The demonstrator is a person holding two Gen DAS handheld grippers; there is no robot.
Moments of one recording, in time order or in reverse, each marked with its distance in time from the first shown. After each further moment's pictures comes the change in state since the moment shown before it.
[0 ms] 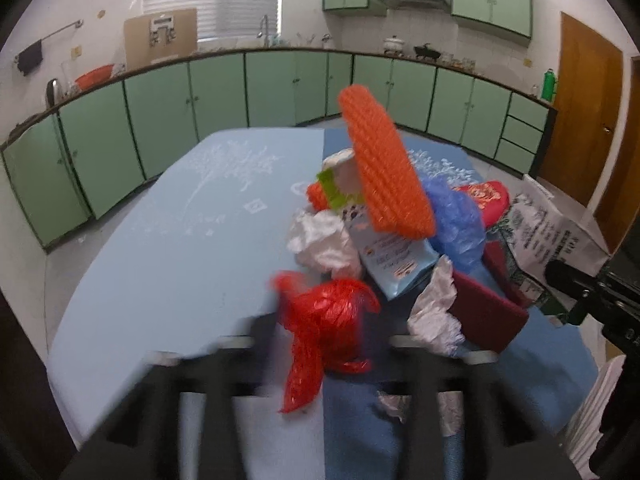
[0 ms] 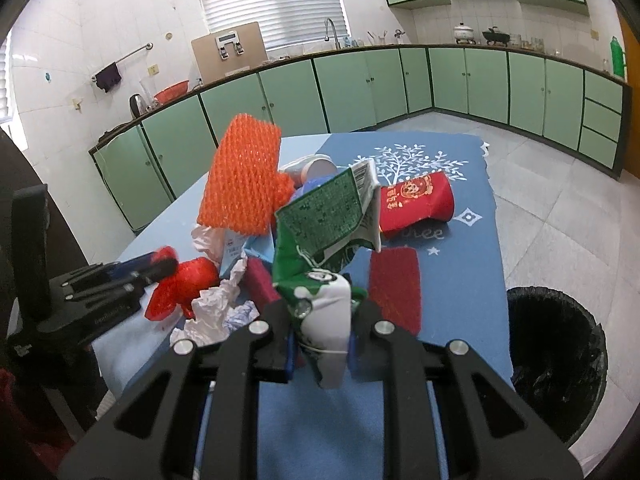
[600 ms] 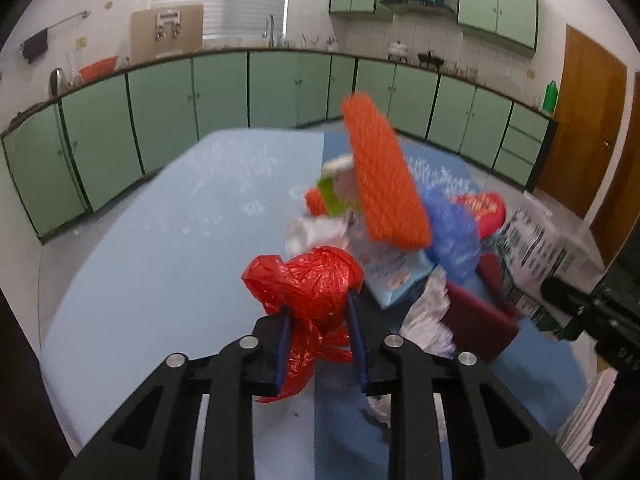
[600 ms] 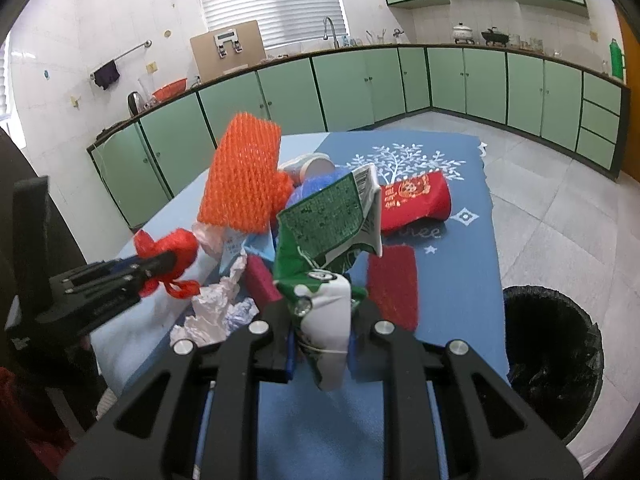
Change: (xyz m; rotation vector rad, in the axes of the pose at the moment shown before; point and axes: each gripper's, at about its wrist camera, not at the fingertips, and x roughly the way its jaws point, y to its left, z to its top) left arm -0.011 0.001 0.008 -0.032 -0.032 -0.031; right arm -0.004 0.003 0.004 -0.004 -0.004 -0.009
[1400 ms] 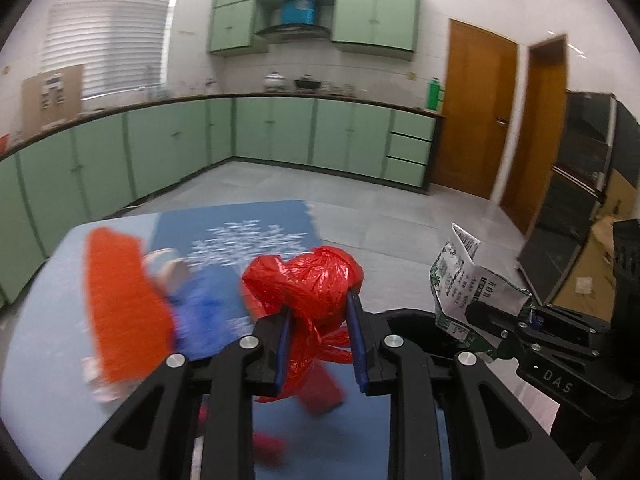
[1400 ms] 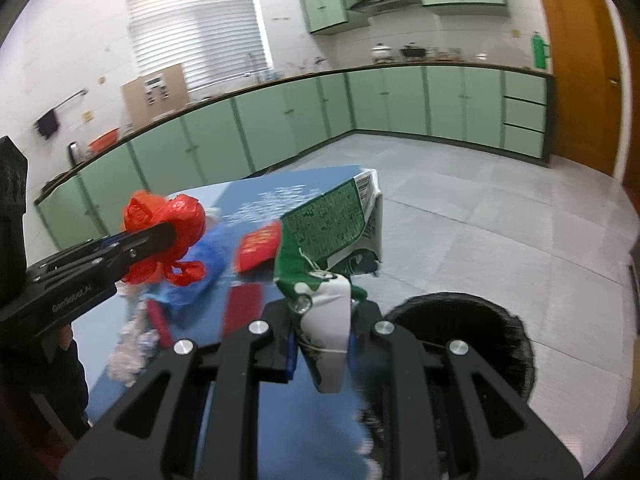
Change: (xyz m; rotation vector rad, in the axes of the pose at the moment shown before) left arm 0.004 -0.170 0.056 0.241 -0.105 -0.371; right arm -0.077 -0.107 0.004 0.148 -0.114 -0.247
